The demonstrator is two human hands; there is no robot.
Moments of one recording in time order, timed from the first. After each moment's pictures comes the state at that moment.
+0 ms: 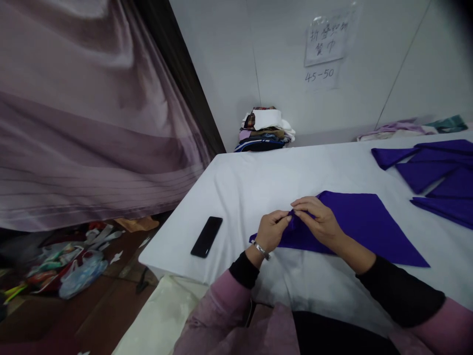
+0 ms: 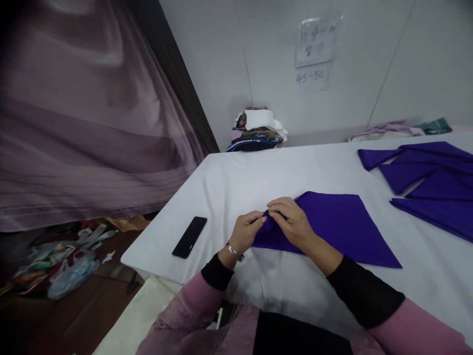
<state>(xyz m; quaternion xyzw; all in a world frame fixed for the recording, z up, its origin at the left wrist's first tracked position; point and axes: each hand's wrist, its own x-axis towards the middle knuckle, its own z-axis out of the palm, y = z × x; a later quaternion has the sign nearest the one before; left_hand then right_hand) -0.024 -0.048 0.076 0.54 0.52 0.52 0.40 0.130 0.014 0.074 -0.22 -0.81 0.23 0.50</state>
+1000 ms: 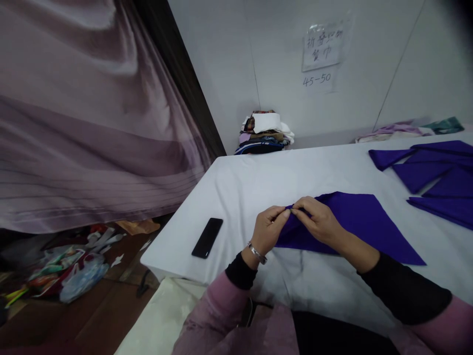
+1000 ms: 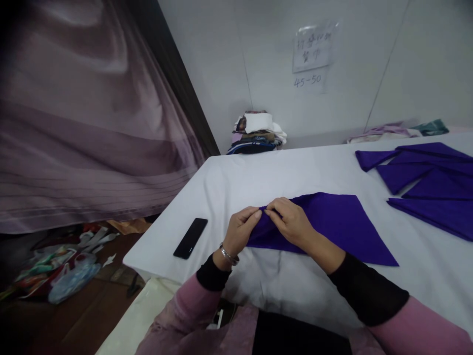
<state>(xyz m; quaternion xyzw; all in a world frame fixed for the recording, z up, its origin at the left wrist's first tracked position) -0.021 -0.060 0.111 0.61 0.53 0.51 0.30 0.134 0.008 0.096 -0.24 -0.85 0.19 0.43</state>
